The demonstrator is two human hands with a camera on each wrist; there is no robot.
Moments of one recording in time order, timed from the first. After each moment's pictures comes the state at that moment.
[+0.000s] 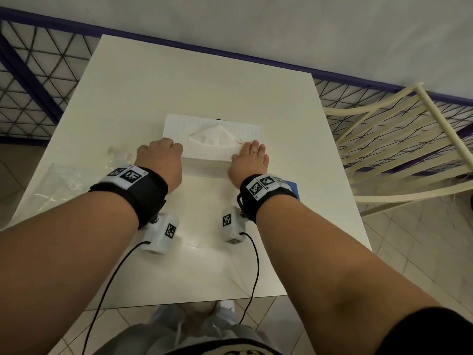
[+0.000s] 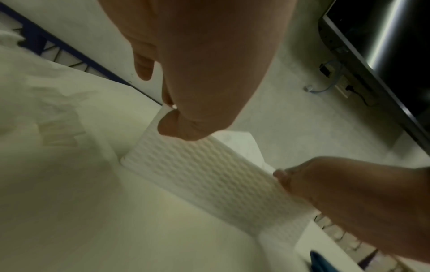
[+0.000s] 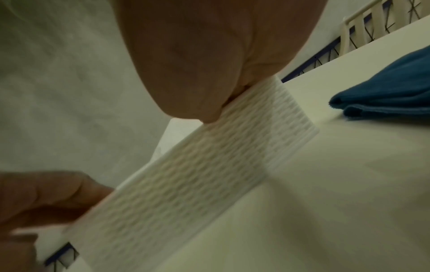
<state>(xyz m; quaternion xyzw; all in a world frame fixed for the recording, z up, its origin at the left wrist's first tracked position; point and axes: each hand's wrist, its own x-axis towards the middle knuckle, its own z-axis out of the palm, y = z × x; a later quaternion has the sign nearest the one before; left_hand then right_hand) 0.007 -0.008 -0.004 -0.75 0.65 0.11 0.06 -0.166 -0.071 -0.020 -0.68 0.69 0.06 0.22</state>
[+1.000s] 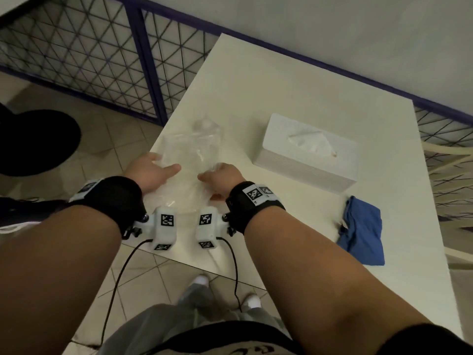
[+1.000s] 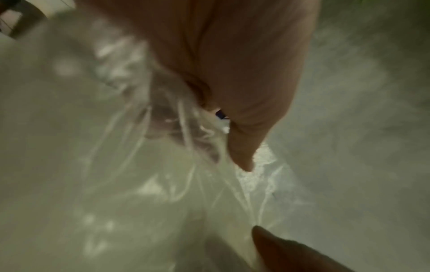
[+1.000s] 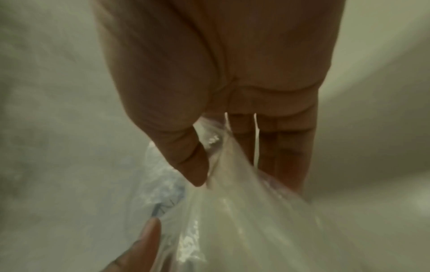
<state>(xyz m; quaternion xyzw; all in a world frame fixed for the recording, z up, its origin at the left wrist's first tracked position) 0.176 0.144 -0.040 -0.84 0.21 0.38 -0.32 0.021 0.054 -0.026 -0.57 0.52 -0.01 0.64</state>
